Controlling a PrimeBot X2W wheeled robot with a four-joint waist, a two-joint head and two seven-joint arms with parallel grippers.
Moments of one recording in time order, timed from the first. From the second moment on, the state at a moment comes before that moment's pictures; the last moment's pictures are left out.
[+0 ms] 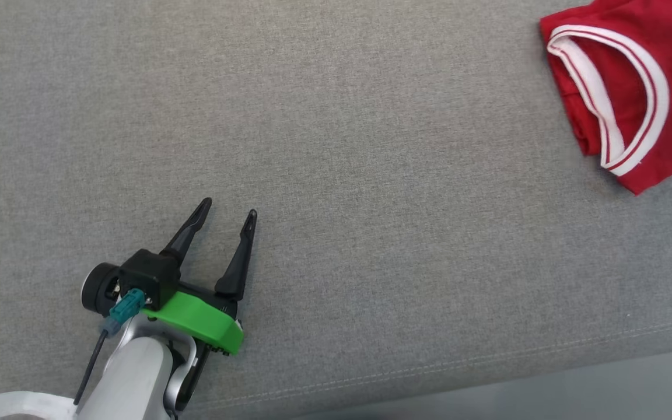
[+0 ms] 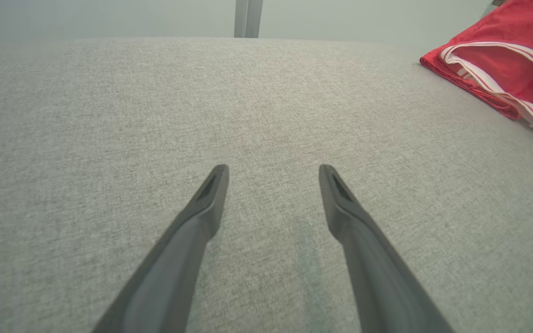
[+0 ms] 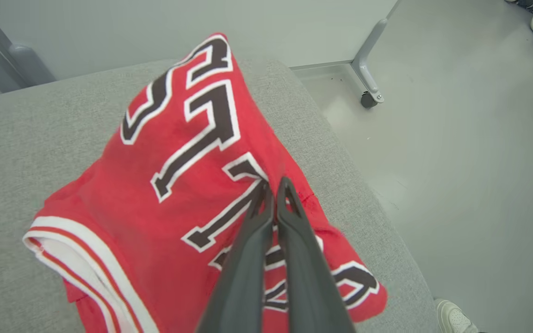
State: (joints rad) left arm -0.30 0.23 -0.40 0.27 -0.38 -0.10 -0.24; right arm -1.01 -0.27 -0.47 0.56 -0.21 0.13 0.63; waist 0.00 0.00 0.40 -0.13
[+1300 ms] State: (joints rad) left arm -0.31 0.23 -0.36 0.19 -0.42 0.01 -0.23; right arm -0.94 -0.26 -0.65 0.74 -0.44 0.13 0.12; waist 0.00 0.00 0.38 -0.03
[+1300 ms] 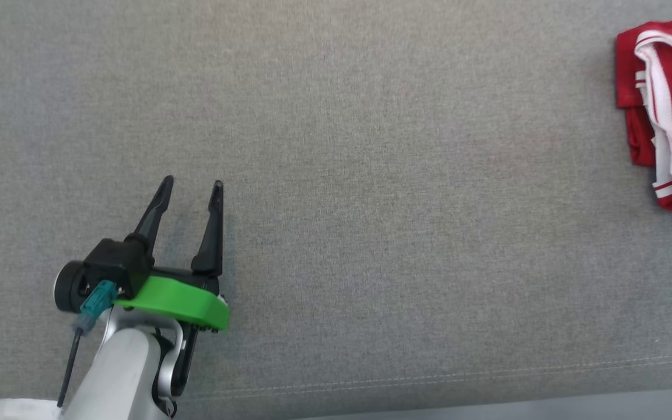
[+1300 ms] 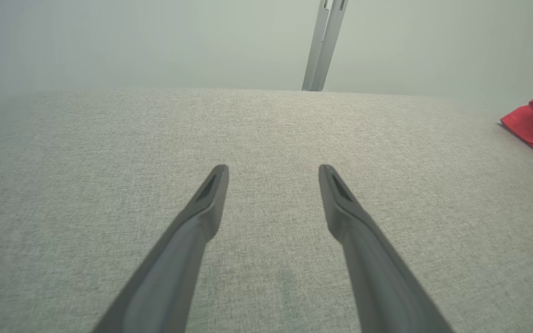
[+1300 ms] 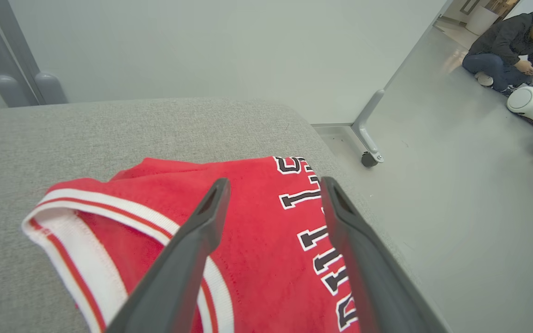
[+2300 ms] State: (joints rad) left arm -0.06 0.25 -0.22 0.22 -0.57 0.13 -0.19; right arm -0.36 -0.05 -0.18 0.47 0.13 0.13 -0.15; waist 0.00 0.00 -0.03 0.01
